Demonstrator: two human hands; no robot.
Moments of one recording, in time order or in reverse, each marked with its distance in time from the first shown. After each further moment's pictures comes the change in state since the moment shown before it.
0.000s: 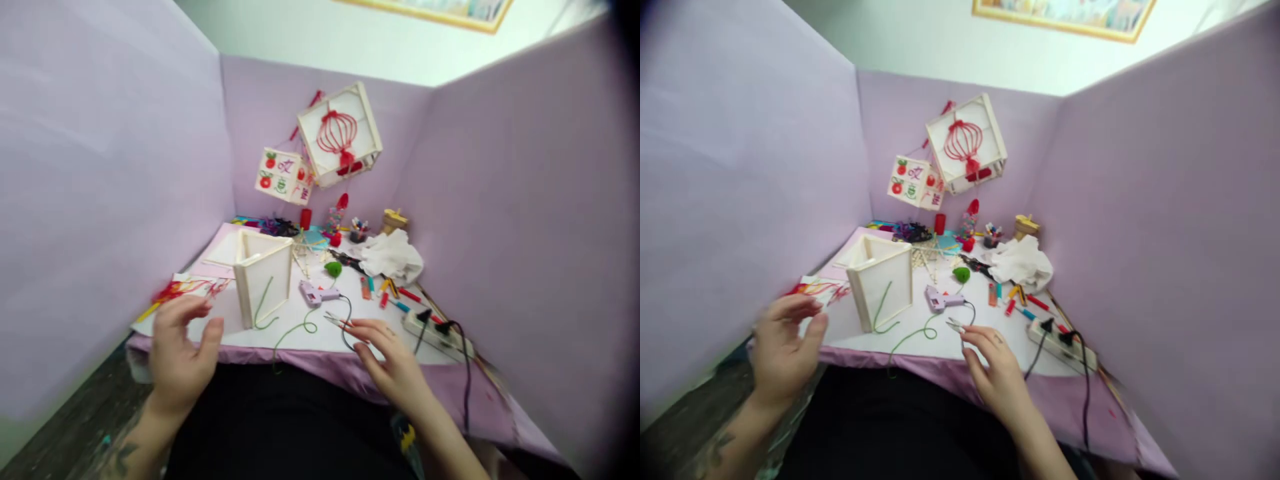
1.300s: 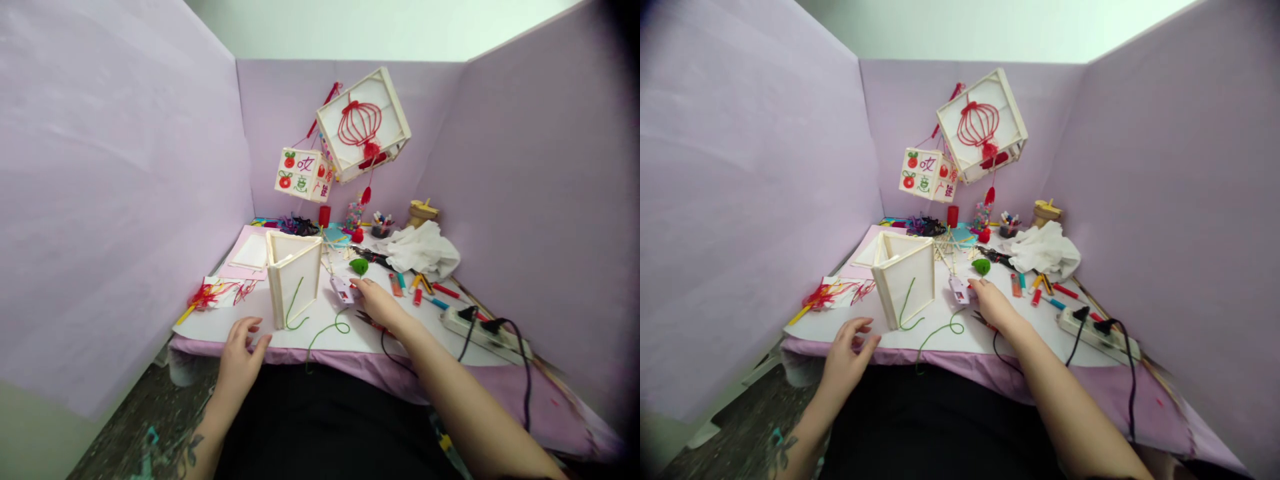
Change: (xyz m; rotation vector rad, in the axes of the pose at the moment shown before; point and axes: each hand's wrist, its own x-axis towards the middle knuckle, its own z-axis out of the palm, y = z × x) left_hand -0.043 -0.079 0.007 0.119 -0.364 -0.209; right_hand 0.108 0.064 0.083 -0.358 -0.345 0.120
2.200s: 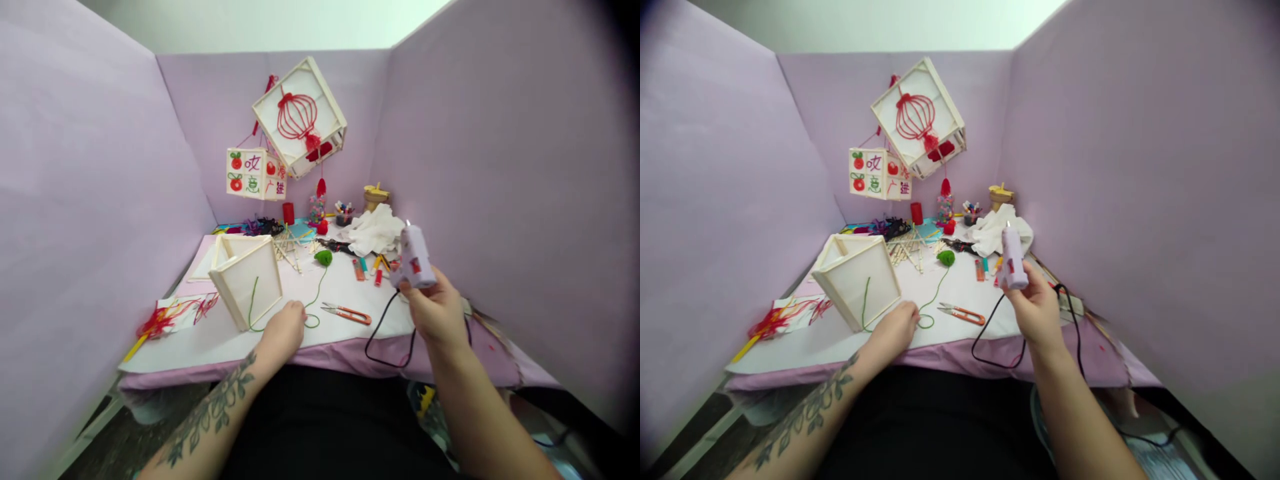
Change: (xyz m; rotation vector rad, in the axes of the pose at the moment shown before) left_hand 0.049 0.100 0.120 0.318 -0.645 0.213; right_hand -0.108 0.047 -0.046 1.143 0.989 0.170
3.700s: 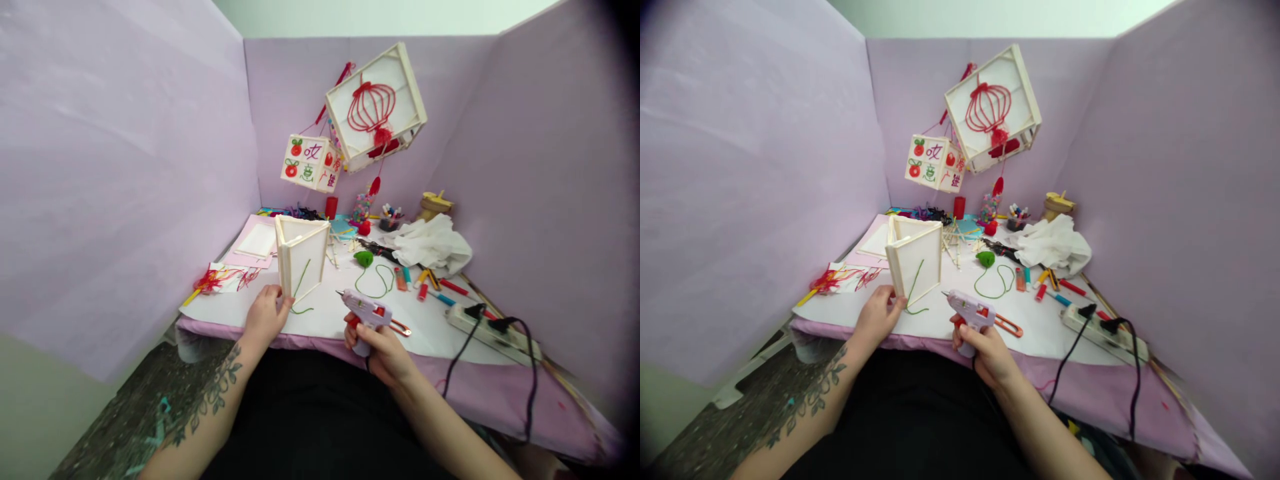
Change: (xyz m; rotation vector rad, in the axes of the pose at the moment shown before) left_hand -0.061 -0.091 -0.021 0.000 0.472 -0.161; right_hand -0.095 -0.001 0.098 0.458 -0.613 0.742
